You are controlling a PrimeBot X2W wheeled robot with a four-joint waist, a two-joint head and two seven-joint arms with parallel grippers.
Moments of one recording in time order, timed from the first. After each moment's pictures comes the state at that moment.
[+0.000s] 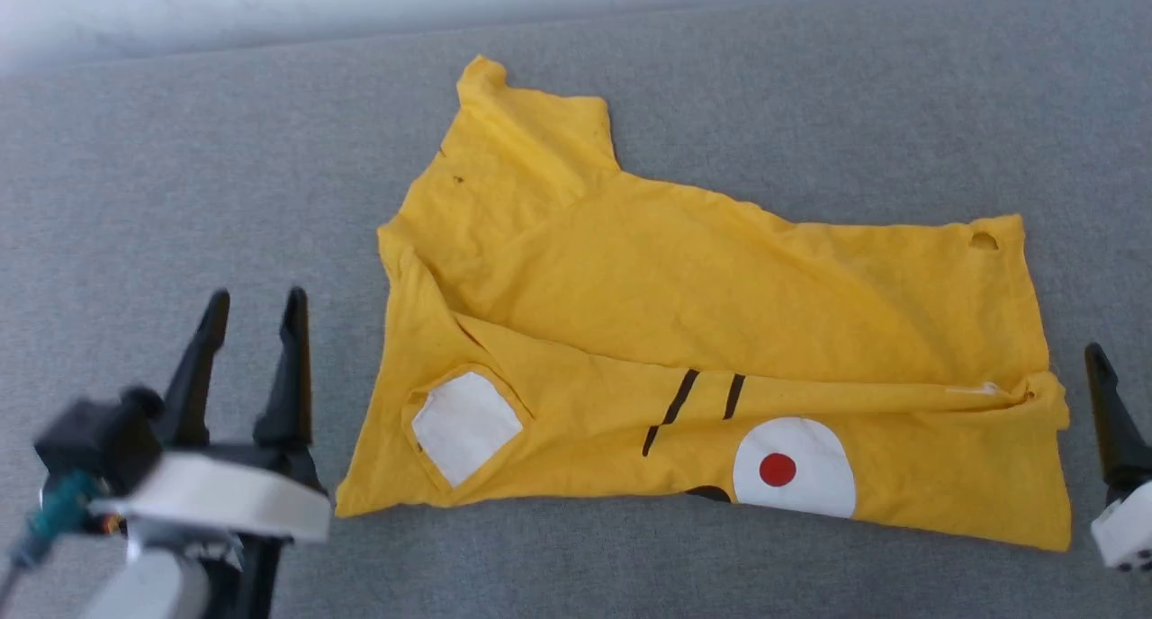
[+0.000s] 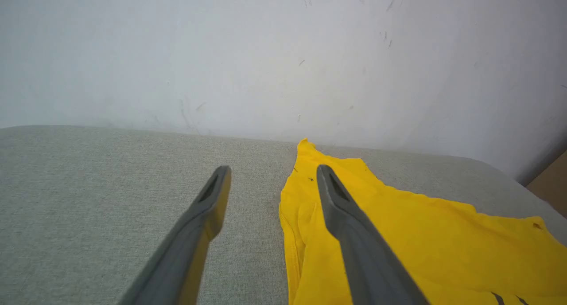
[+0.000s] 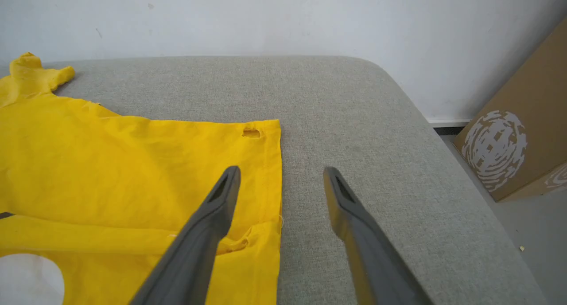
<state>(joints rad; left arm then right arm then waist) -0.14 0.61 -0.38 -0.17 -0.81 0.29 -0.26 0.03 -0.34 -0.19 -0.05 0.34 0.13 0.13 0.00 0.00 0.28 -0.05</state>
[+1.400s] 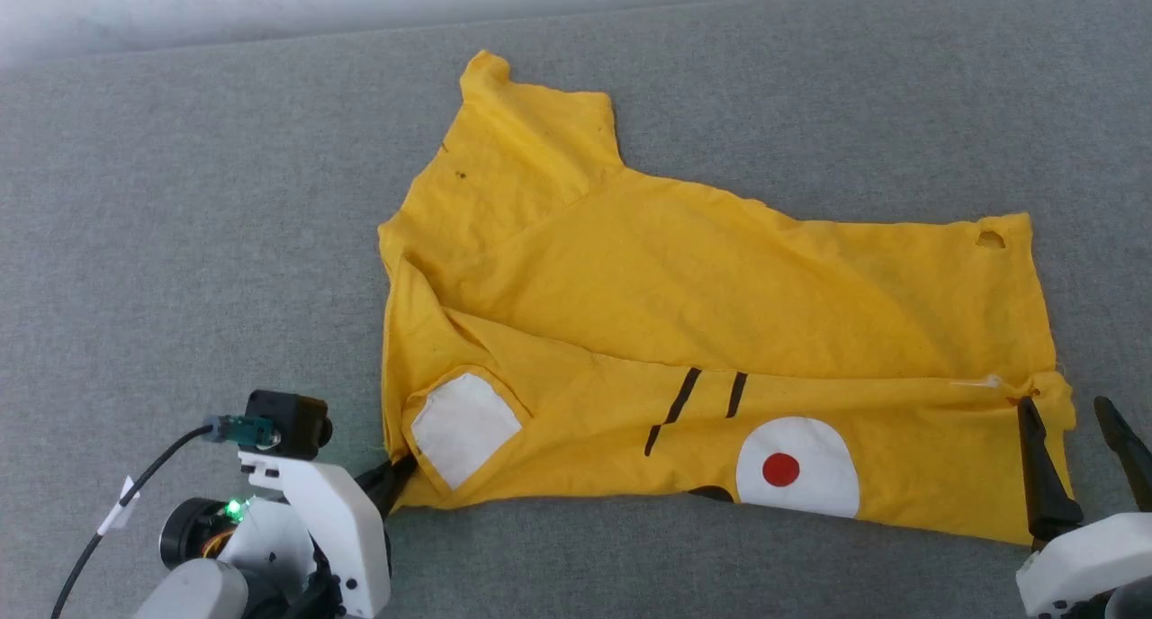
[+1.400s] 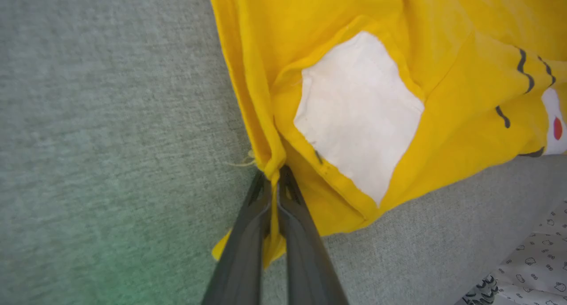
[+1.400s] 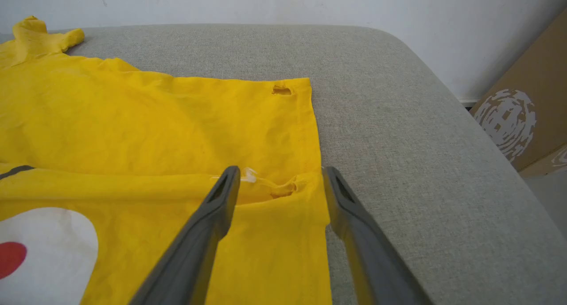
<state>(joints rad) -0.11 0.53 -0.42 -0.06 -0.77 0.09 0.49 0.13 -0.10 -0.22 -0.11 0.12 0.13 0.06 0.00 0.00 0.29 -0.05</state>
